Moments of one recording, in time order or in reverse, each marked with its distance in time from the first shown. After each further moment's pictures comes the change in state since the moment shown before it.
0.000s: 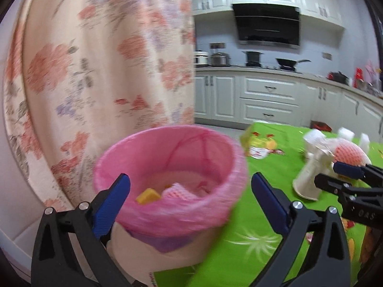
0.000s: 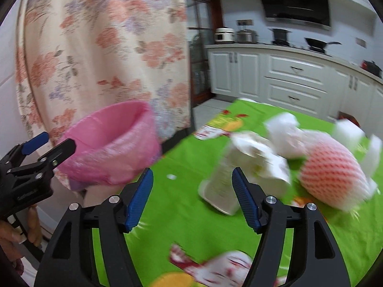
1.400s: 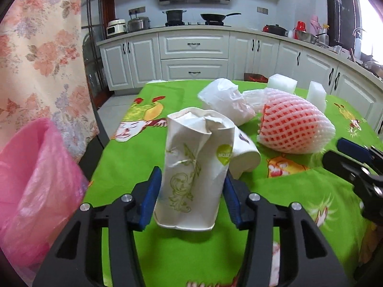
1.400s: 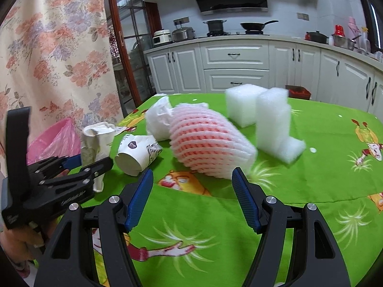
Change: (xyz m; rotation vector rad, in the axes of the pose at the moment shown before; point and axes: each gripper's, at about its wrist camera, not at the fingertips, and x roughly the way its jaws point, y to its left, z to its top) left arm 0.092 -0.172 -0.011 0.185 0.226 -0.374; right arm -0.038 -0.124 -0.034 0.202 -0.009 -0.223
